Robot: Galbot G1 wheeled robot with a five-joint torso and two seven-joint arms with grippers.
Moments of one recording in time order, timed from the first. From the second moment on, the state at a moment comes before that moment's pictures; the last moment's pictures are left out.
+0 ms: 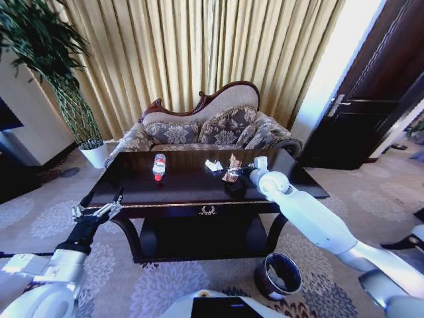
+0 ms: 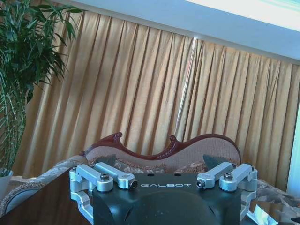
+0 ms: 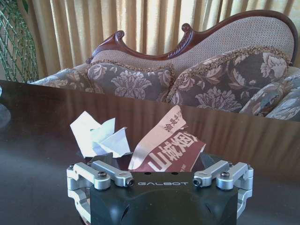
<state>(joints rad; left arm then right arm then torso) 1.78 -1.43 -1.07 -2.50 -0.69 0.24 0.21 -0.50 0.84 -0.16 1.69 1.01 -0.55 0.32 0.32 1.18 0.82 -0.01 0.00</state>
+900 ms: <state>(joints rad) 1.78 -1.43 -1.07 -2.50 -0.70 0.21 0.24 -0.51 0.84 -0.17 1.65 0.94 -0.53 0.28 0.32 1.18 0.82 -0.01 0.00</state>
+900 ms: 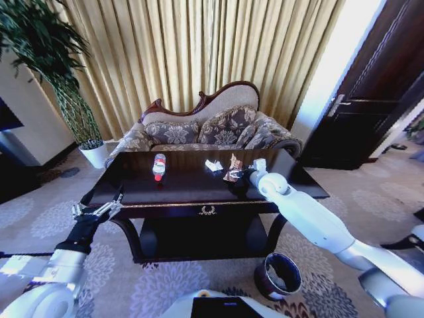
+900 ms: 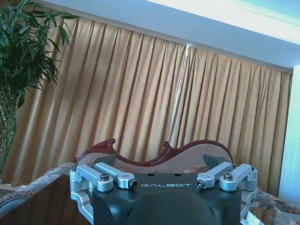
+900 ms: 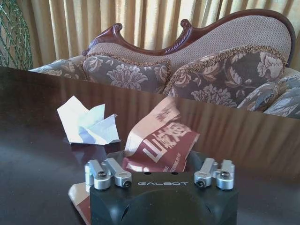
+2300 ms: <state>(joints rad) 1.76 -1.42 -1.07 -2.50 -0.72 0.21 0.24 -0.80 0.73 0.15 1.94 0.89 -0.38 0.28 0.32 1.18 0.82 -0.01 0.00</state>
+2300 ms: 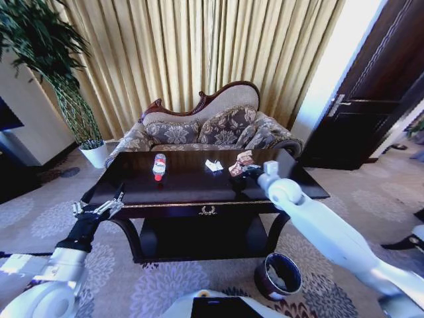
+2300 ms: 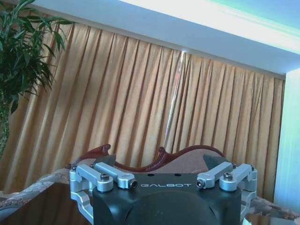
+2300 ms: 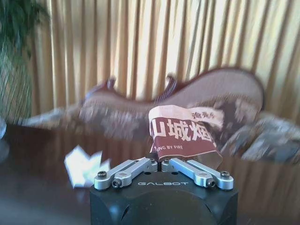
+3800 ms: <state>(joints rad) 1.70 -1.27 -1.08 -2.43 -0.80 0.25 0.12 -1.59 0.93 0.76 2.47 0.71 -0.34 0.33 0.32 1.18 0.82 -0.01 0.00</state>
